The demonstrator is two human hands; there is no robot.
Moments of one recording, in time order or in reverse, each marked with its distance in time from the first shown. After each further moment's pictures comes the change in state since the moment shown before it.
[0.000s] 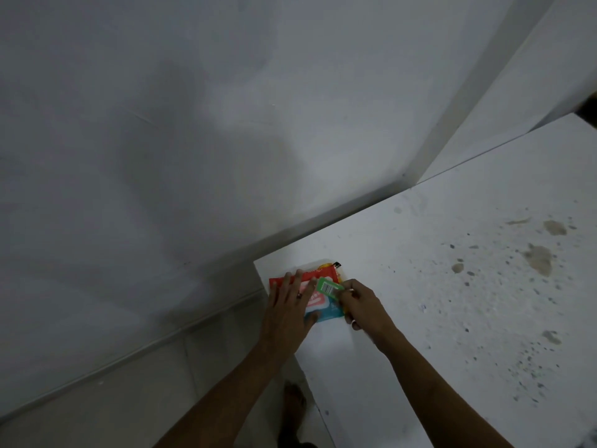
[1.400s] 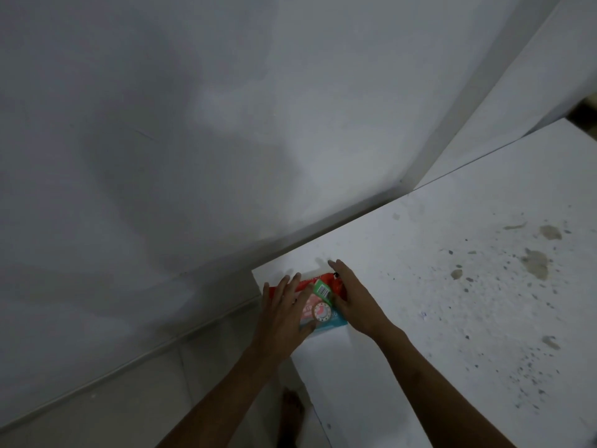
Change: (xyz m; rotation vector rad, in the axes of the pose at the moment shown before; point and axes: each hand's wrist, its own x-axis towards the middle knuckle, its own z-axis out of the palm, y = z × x) left_hand 0.006 -0.011 -0.028 -0.002 -0.013 0.050; right_hand 0.026 -0.008 0.001 -0.162 -0.035 -0.356
